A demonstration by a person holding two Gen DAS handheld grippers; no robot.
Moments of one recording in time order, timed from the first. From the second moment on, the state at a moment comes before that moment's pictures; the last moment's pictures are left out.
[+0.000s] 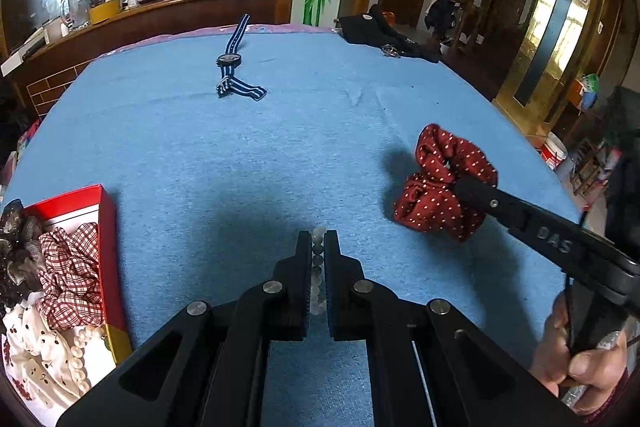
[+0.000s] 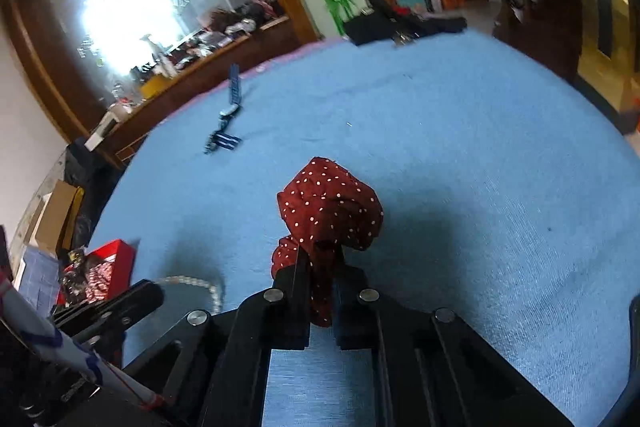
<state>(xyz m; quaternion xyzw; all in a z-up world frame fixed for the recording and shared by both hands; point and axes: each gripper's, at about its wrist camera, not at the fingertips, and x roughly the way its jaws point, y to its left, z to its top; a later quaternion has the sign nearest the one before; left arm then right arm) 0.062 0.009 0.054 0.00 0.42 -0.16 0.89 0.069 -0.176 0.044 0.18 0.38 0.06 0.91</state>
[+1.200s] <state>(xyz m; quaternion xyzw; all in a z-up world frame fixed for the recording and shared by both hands) 0.017 0.017 0.091 0.02 0.36 -0.13 0.92 0.006 -0.161 0.071 0.19 0.37 0.09 0.90</state>
